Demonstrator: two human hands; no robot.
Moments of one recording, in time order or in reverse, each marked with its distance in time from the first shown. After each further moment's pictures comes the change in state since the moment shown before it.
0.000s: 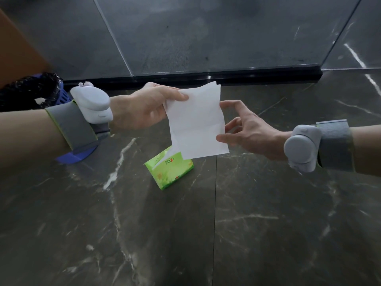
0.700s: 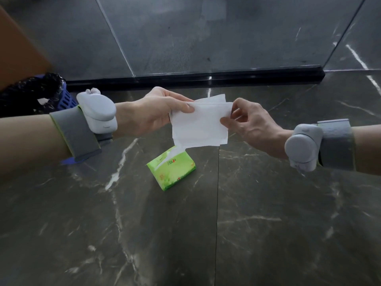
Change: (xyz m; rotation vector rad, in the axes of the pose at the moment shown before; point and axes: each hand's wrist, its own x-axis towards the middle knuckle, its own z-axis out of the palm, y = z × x) left_hand -0.008 -0.009 0.000 0.163 -0.058 0.031; right_hand 0.004 -0.011 -0.001 -0.077 0.194 -0.087
